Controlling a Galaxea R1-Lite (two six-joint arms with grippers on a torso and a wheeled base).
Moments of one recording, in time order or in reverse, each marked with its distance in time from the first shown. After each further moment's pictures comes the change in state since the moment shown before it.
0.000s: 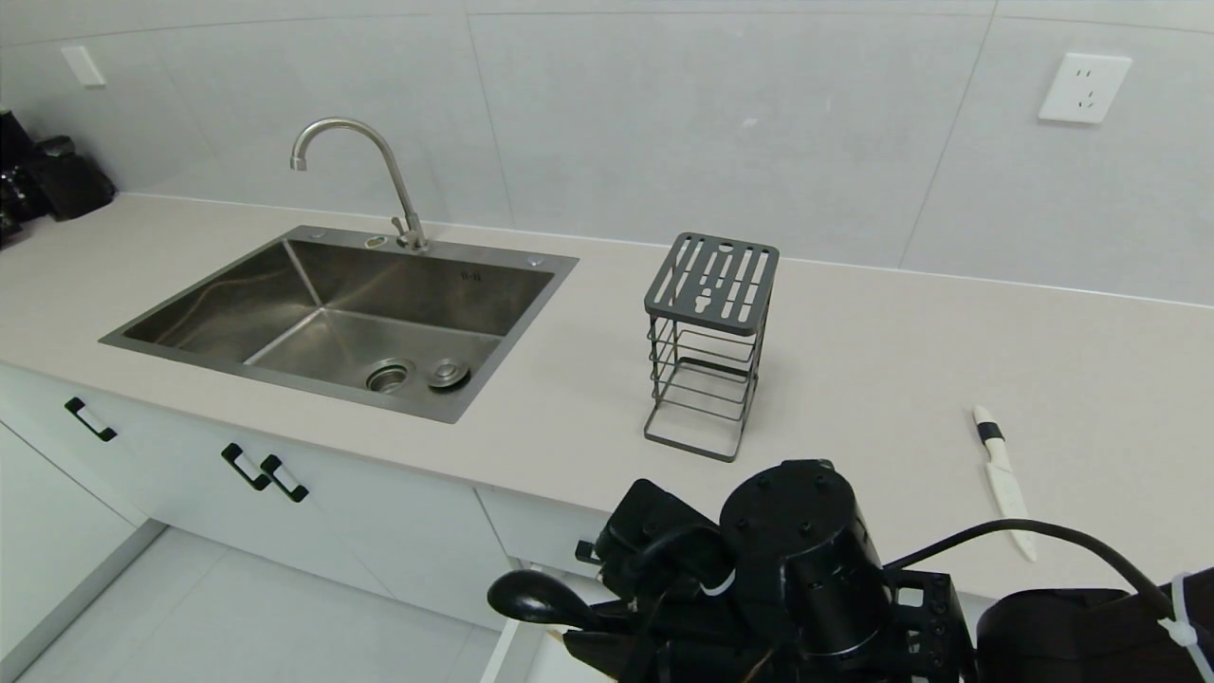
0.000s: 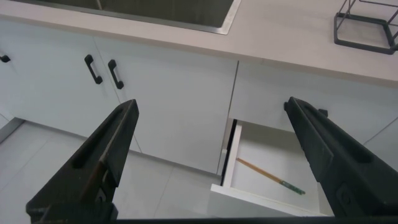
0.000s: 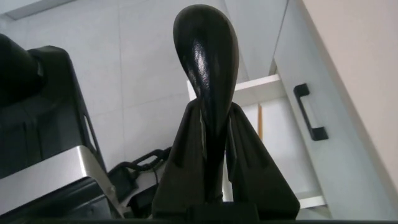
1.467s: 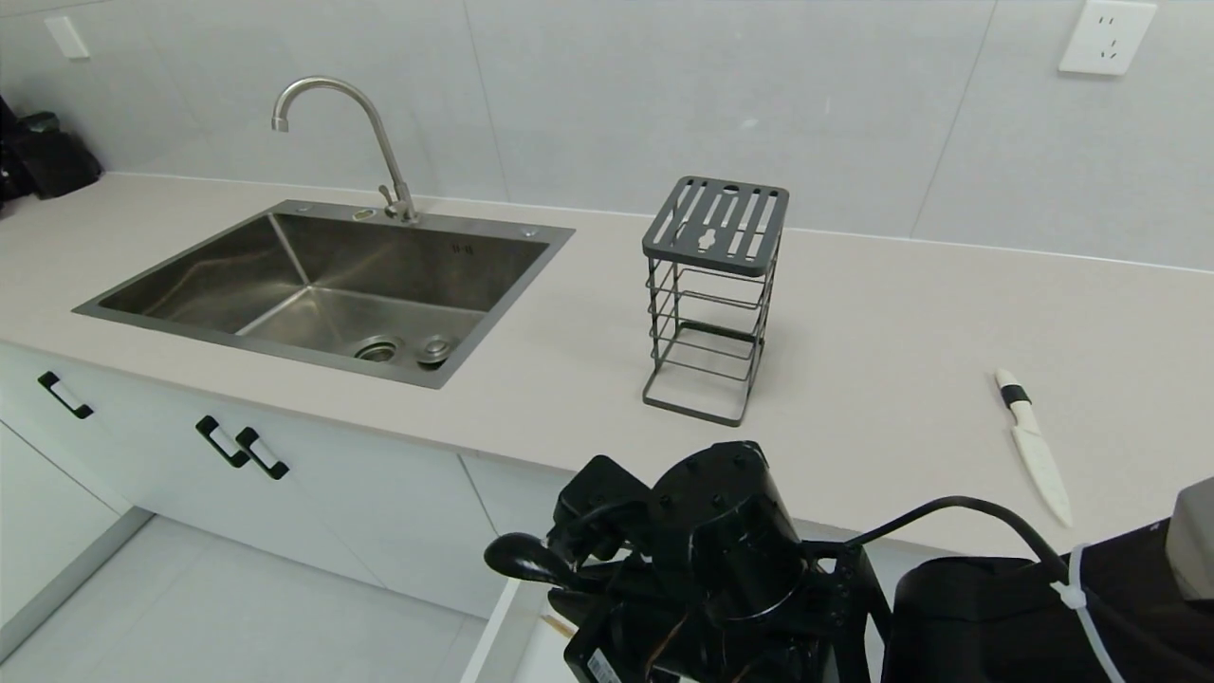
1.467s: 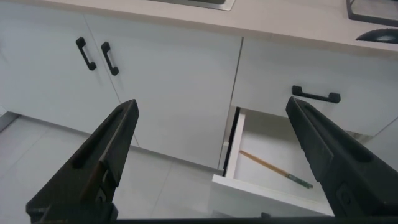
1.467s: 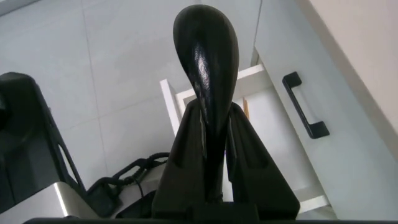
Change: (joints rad) left arm 0.000 0.000 0.000 0.000 0.000 0.000; right arm 0.000 0.089 -0.163 0.102 -0.133 -0.022
